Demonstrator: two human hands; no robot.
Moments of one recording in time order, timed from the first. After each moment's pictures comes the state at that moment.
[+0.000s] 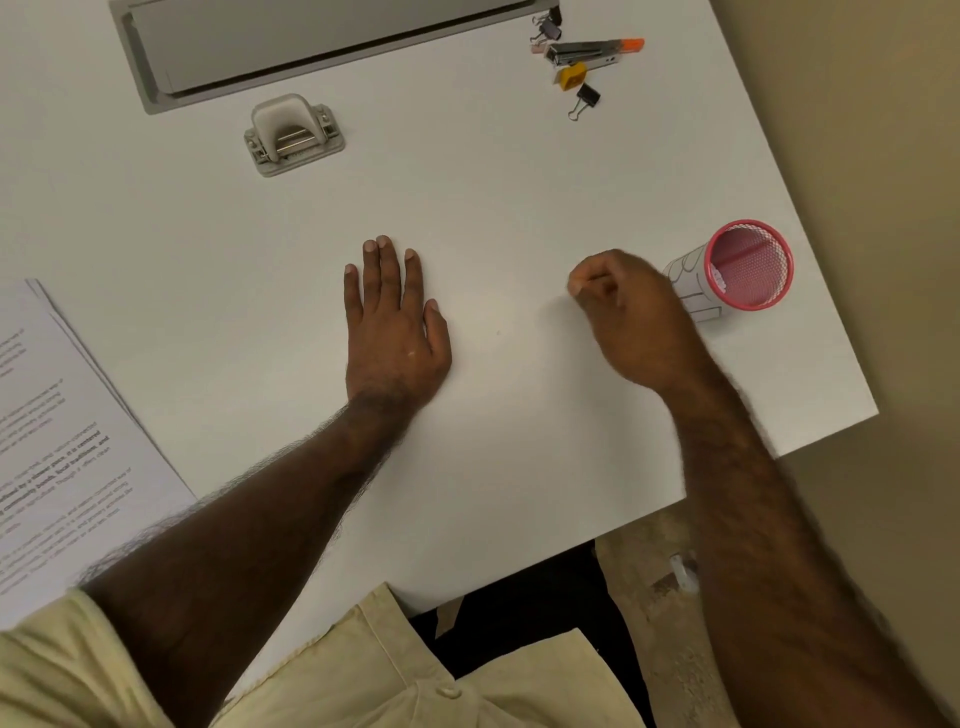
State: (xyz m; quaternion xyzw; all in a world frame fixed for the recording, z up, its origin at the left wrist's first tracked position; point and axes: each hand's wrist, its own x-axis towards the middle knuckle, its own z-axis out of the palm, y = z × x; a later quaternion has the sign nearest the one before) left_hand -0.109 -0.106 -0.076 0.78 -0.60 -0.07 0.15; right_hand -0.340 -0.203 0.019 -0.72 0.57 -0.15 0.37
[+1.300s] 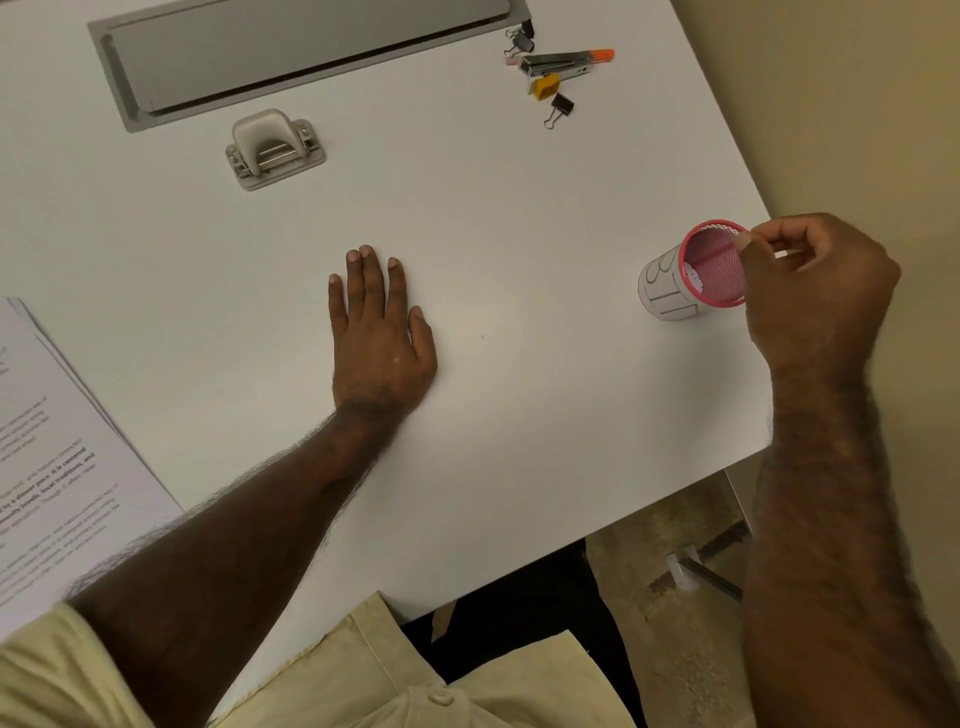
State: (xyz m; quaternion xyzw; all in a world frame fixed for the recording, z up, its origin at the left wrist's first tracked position) left_hand -0.110 -0.105 -0.074 0.79 -0.59 -0.08 0.15; right_hand -0.428 -0.222 0.077 -0.61 0.74 -0.27 0.10
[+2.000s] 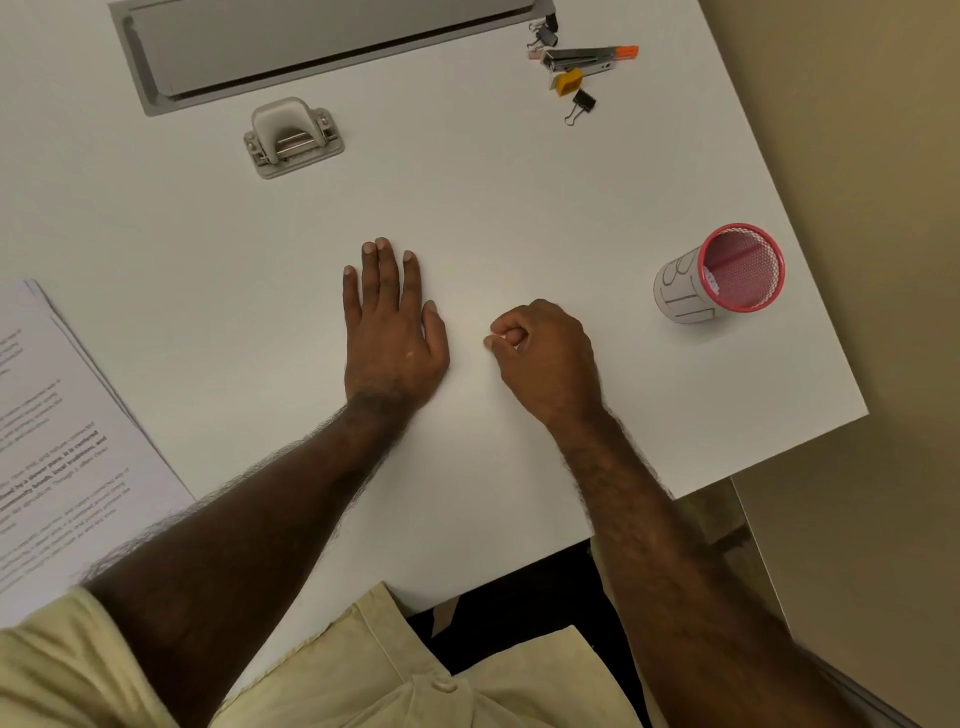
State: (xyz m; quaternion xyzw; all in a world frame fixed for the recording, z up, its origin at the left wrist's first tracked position) left_hand -0.109 -0.106 -0.073 0.79 -0.59 -0.08 0.15; right_hand -0.285 -0.147 -0.022 -0.71 0.61 -0.13 0.33
